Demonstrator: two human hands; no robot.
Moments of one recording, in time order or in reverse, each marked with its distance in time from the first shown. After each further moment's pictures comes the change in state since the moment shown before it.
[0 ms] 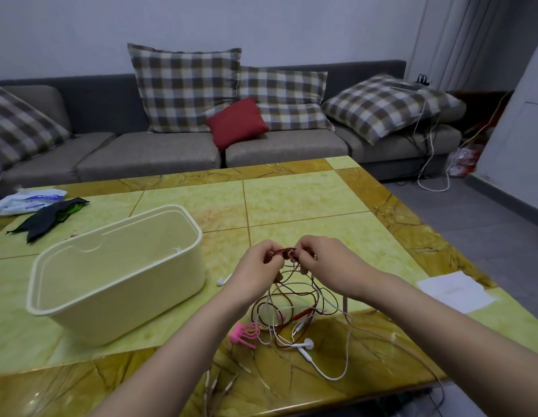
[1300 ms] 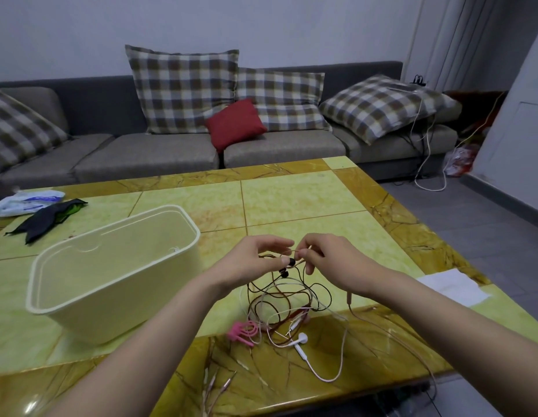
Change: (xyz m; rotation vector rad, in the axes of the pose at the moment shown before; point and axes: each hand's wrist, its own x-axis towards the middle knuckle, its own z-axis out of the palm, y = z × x) left_hand 0.009 0.009 -0.024 0.171 -0.270 0.070; right_hand -0.009 0.007 -0.008 0.091 0.011 -0.011
